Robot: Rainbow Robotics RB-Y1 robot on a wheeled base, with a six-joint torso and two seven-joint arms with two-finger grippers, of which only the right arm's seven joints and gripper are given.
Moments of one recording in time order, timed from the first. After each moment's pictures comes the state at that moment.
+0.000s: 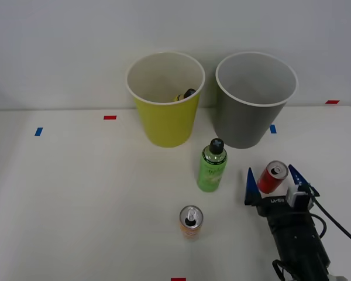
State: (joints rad) arm 0.30 -0.05 0.04 -1.59 0.22 -0.38 1.31
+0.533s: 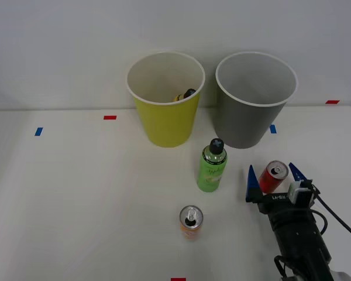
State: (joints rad) arm 0.29 -0.08 0.05 -1.59 0.18 -0.36 1.32
